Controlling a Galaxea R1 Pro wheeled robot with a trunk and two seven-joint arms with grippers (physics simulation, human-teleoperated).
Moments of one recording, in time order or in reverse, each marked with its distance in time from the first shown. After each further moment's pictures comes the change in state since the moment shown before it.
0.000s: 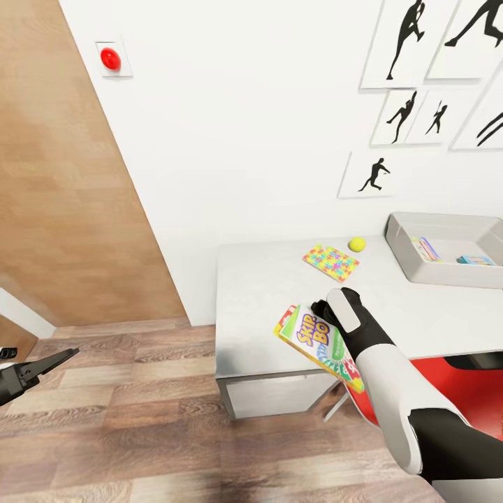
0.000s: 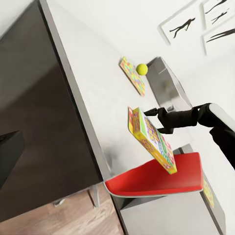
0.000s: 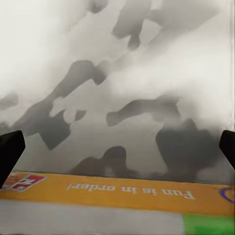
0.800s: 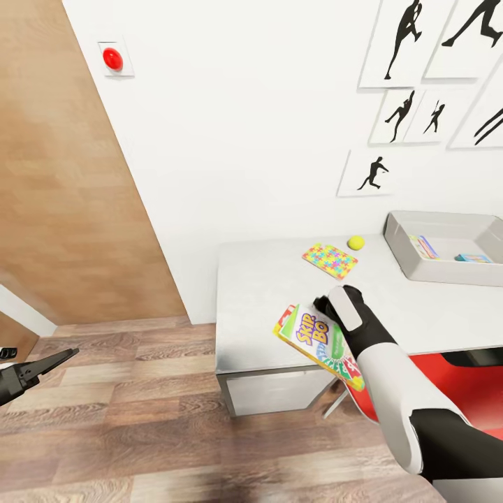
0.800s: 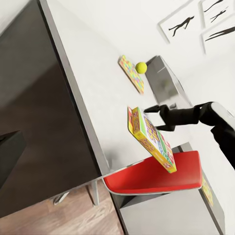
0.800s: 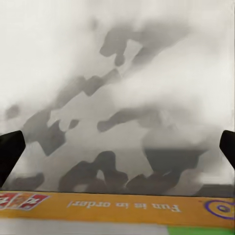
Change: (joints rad) left arm 0.000 0.000 0.000 0.000 0.000 0.000 0.000; right arm -0.002 -0.004 -0.003 -0.026 0.003 -0.030 -0.007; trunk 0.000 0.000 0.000
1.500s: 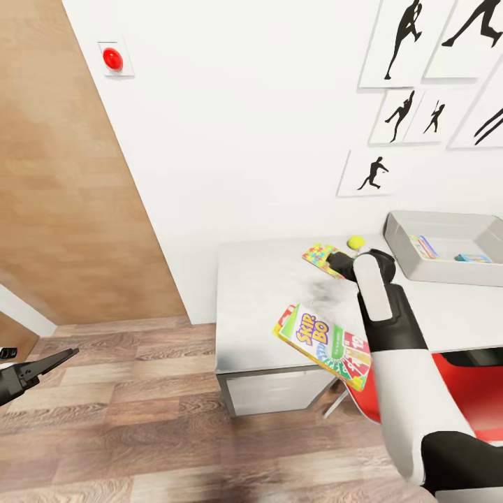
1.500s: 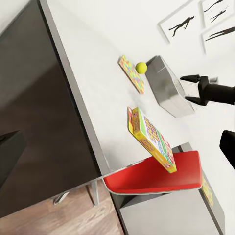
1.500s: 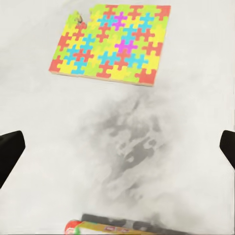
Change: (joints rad) left arm 0.000 0.000 0.000 0.000 0.000 0.000 0.000; right arm 0.041 -0.001 -0.013 -0.574 -0.006 0.206 -0.107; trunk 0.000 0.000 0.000
